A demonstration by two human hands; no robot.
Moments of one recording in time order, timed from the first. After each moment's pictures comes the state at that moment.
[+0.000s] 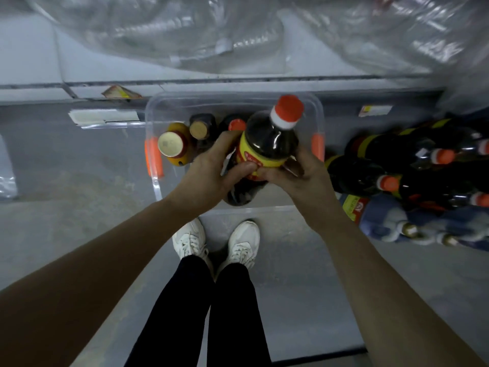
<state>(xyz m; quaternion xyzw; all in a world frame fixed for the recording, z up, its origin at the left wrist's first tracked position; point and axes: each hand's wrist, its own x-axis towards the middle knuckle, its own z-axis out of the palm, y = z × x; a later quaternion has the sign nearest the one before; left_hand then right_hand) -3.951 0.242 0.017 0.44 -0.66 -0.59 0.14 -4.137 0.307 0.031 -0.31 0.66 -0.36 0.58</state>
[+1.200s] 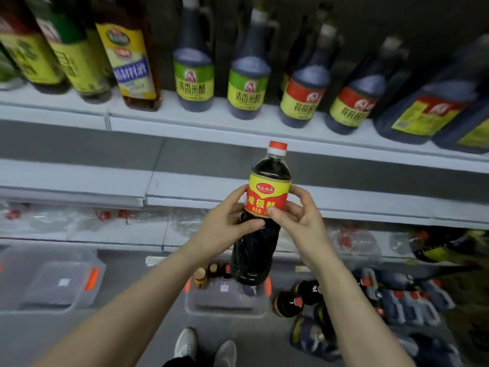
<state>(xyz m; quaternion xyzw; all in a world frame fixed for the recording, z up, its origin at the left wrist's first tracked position) -3.939 0.245 0.587 0.43 -0.59 -0.60 0.31 -4.124 0.282 0.591 -0.42 0.58 -0.49 0.50</state>
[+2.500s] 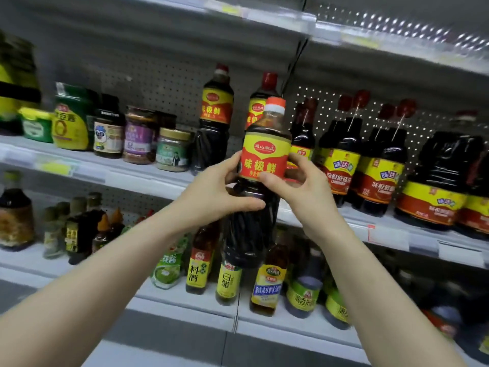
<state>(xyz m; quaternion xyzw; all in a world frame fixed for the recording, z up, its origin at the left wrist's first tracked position) -3.594 0.102 0.955 0.34 -0.77 -0.24 0.49 -3.787 0.110 0.975 -0.70 0.39 -0.57 0.19</state>
